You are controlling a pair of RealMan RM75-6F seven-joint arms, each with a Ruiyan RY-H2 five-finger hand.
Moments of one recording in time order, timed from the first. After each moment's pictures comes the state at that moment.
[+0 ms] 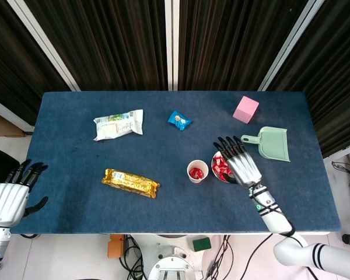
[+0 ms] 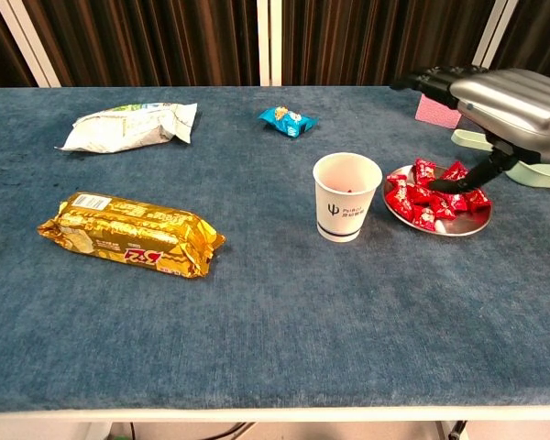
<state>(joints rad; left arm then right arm) -0.08 -1.09 0.00 -1.64 1.63 1.54 0.09 0.55 -1.49 0.11 -1.49 -1.36 1.15 -0.36</state>
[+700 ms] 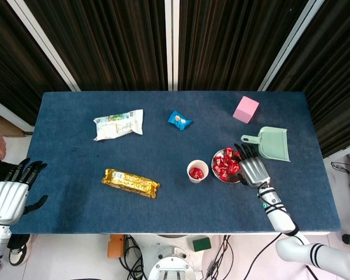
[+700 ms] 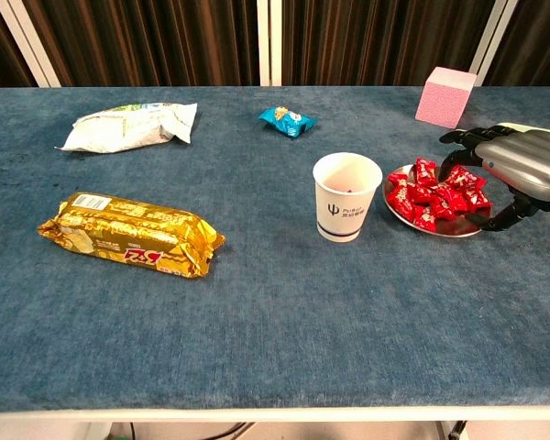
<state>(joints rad) -0.09 -1.09 -0.01 -1.64 1.61 1.53 0.08 0.53 -1.58 0.08 -1.28 -1.29 1.07 -0.36</state>
